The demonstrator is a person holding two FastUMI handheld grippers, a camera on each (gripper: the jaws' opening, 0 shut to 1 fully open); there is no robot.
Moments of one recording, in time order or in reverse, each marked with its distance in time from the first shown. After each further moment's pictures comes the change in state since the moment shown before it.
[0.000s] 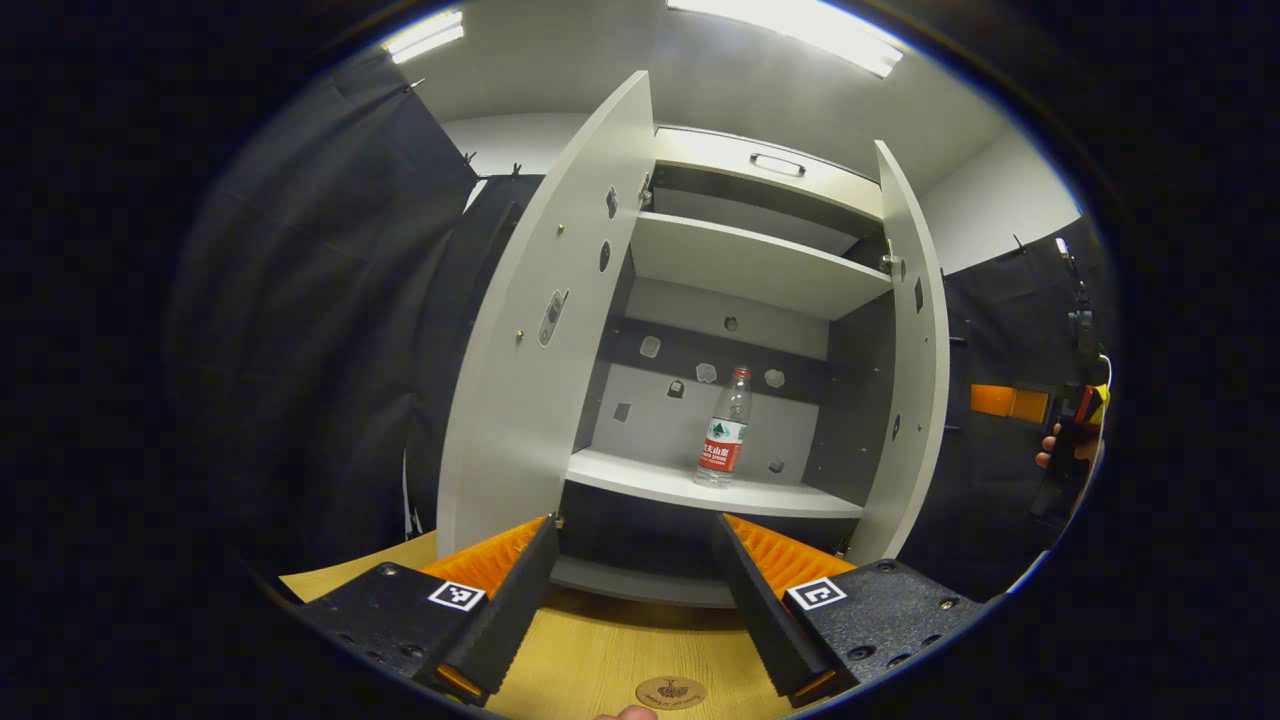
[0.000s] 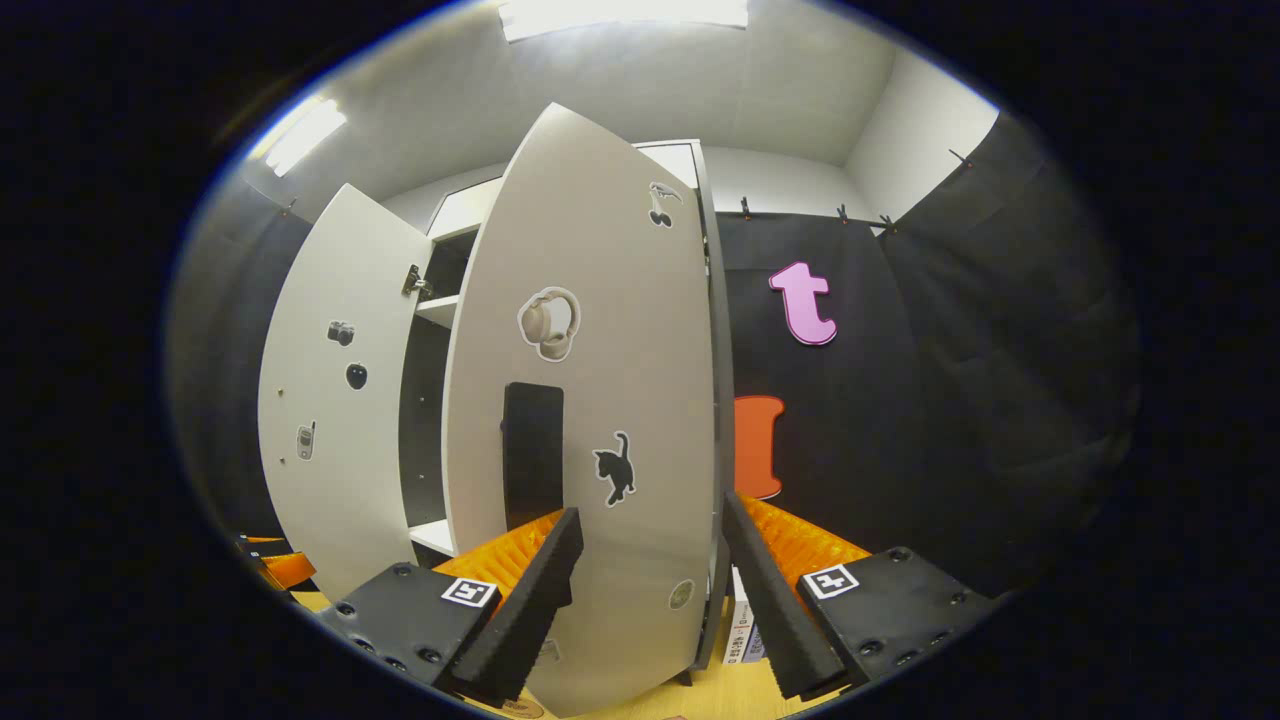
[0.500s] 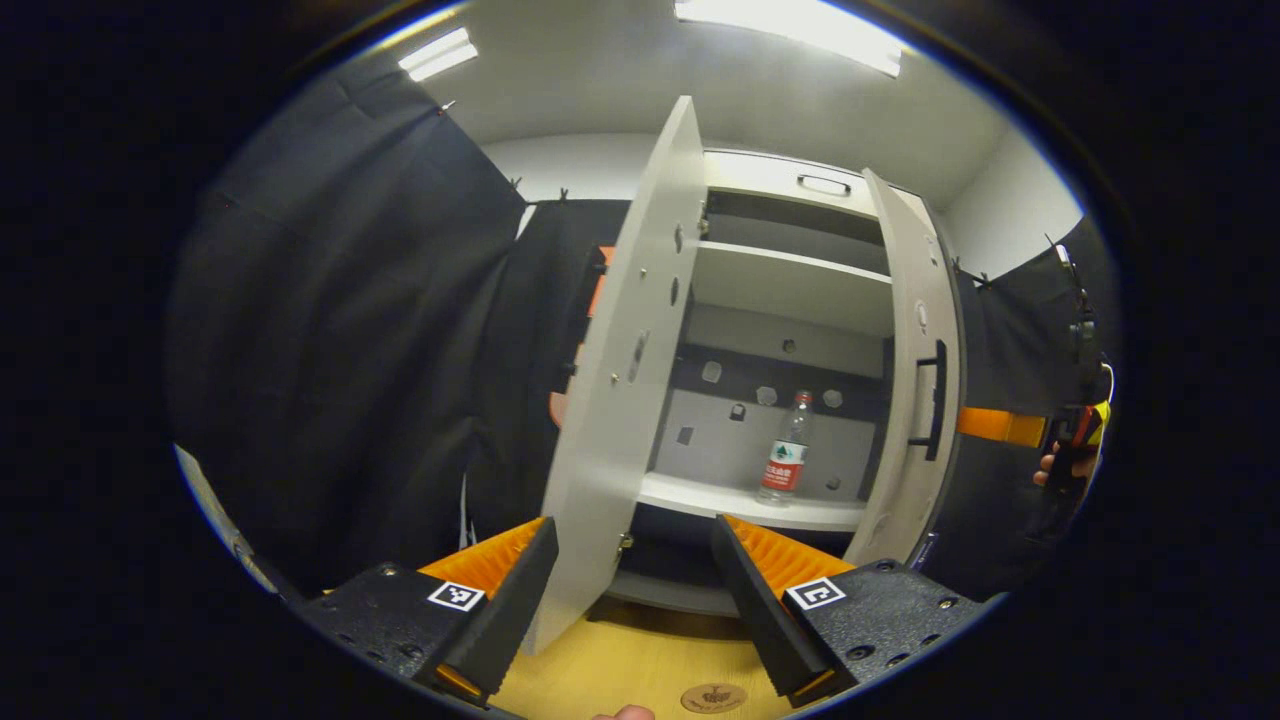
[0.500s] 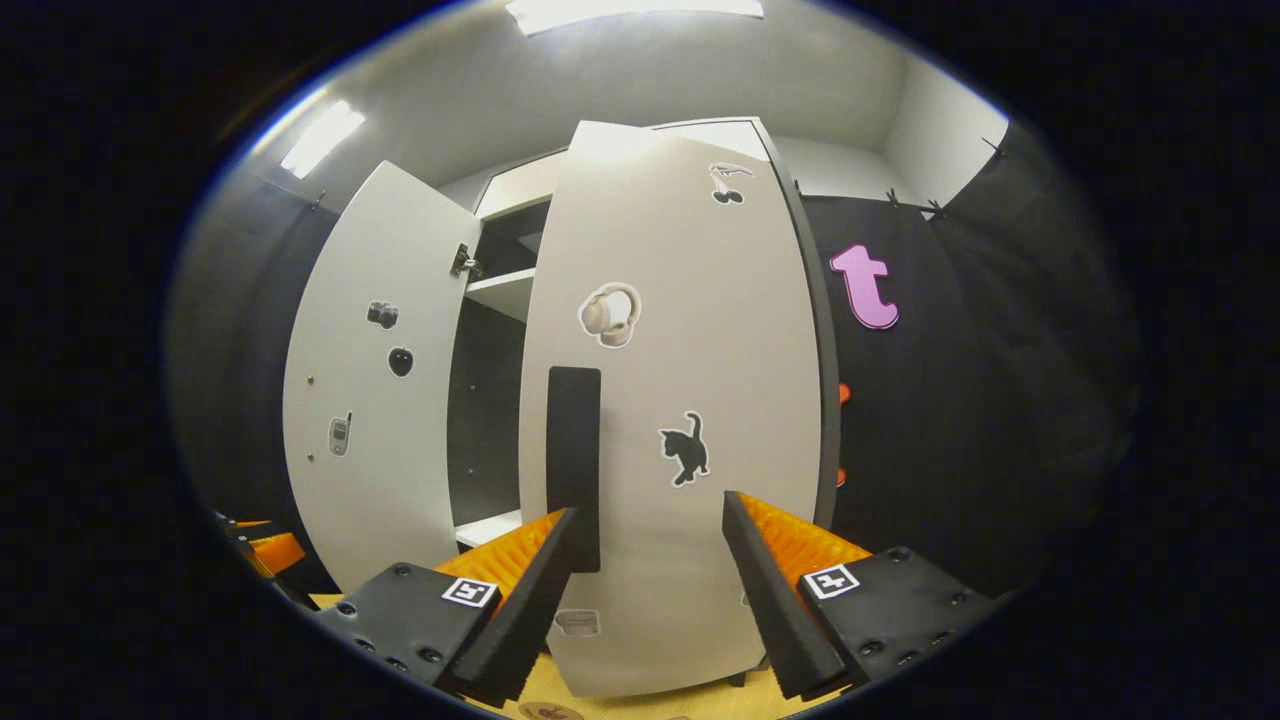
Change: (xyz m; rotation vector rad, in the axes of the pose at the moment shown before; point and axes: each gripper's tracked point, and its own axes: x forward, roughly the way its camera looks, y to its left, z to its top) left arm -0.024 0.069 0.034 0.023 -0.076 0.215; right arm 0.036 0.067 -0.023 -0.001 0.028 0.100
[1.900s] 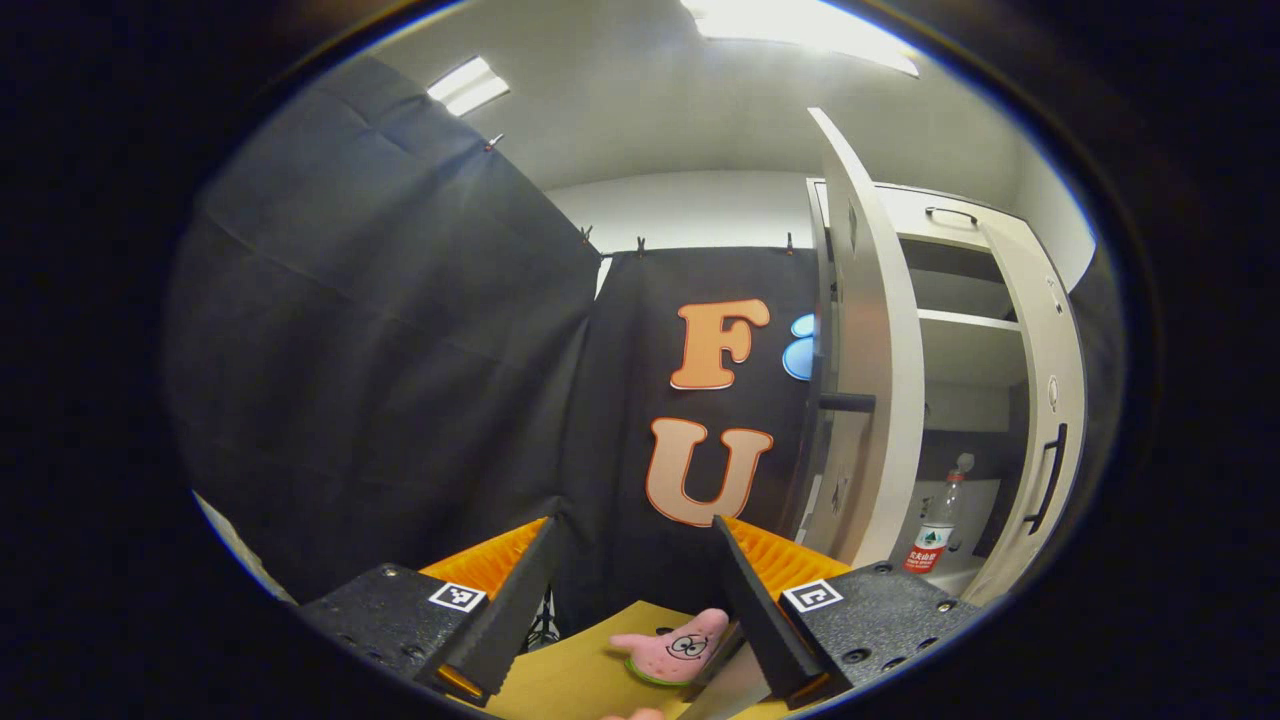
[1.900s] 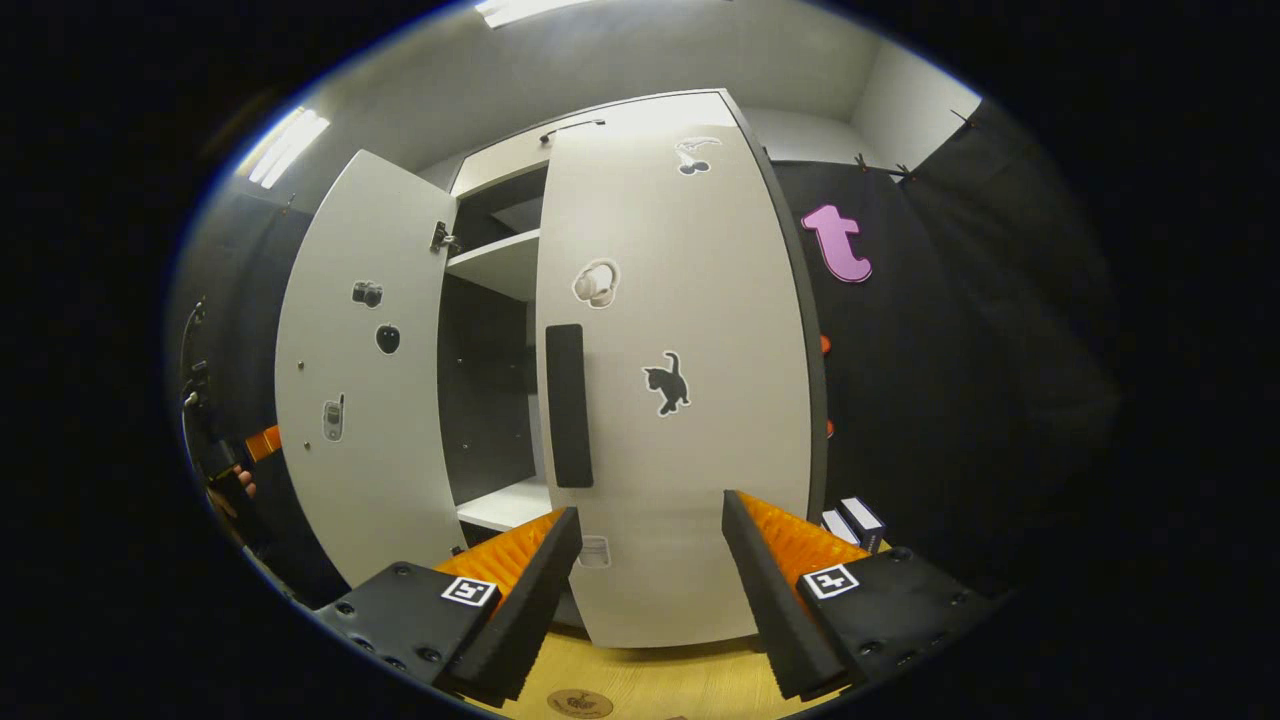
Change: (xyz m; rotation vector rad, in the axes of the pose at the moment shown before) left arm 0.123 0.096 0.090 0.084 -0.135 0.143; right arm -0.055 -0.013 -0.037 0.081 0.091 -0.071
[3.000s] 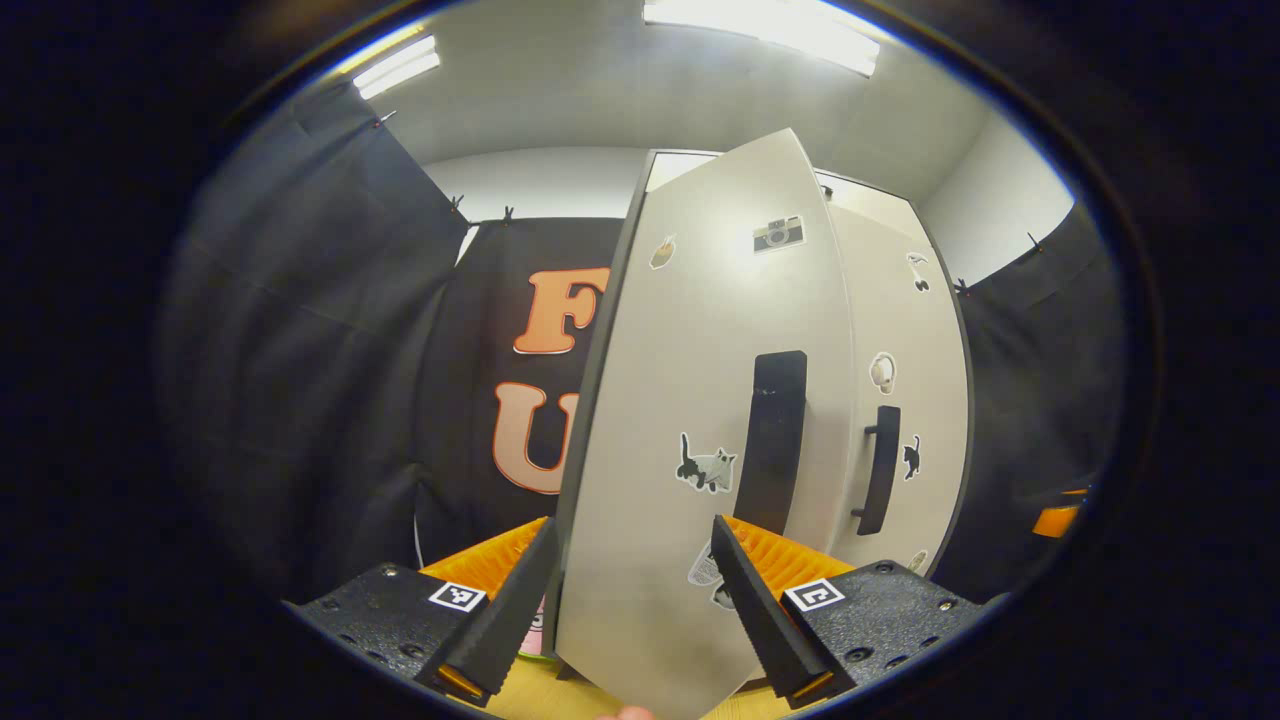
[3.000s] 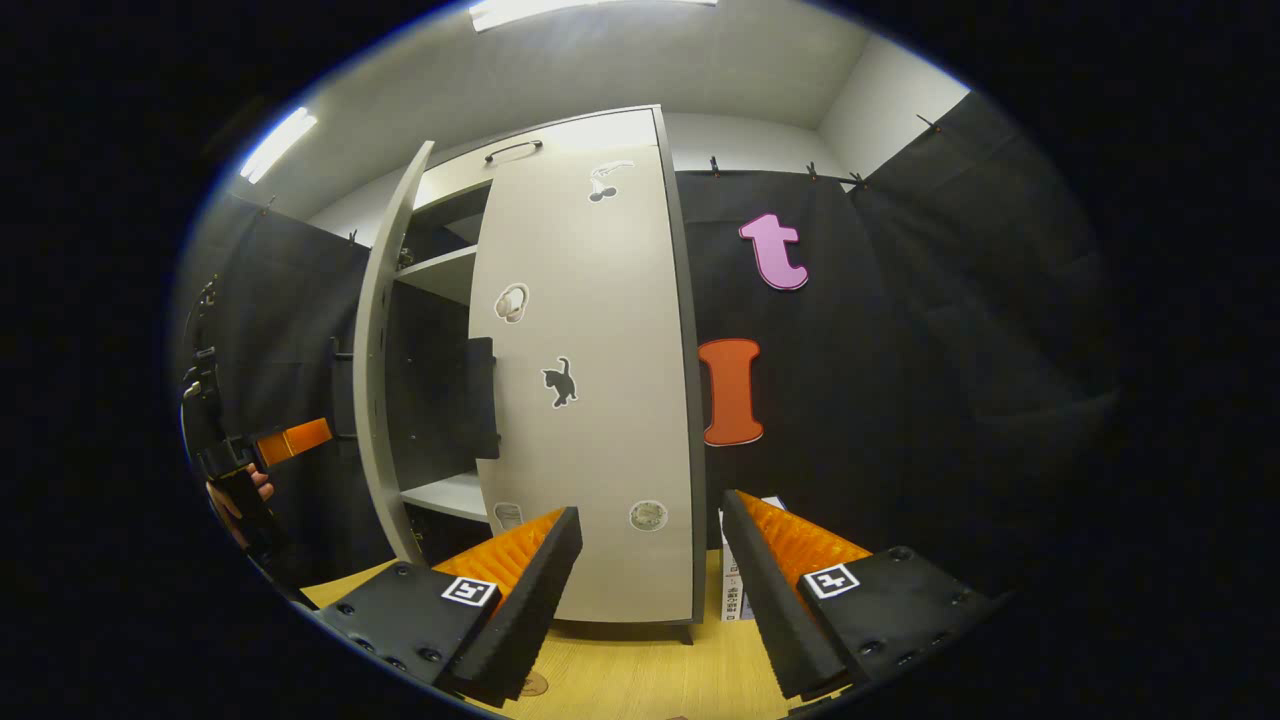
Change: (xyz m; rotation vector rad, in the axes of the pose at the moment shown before) left arm -0.033 -0.189 -0.025 -0.064 0.088 -0.361; right arm -0.065 -0.089 0.009 -0.025 -0.004 -0.134
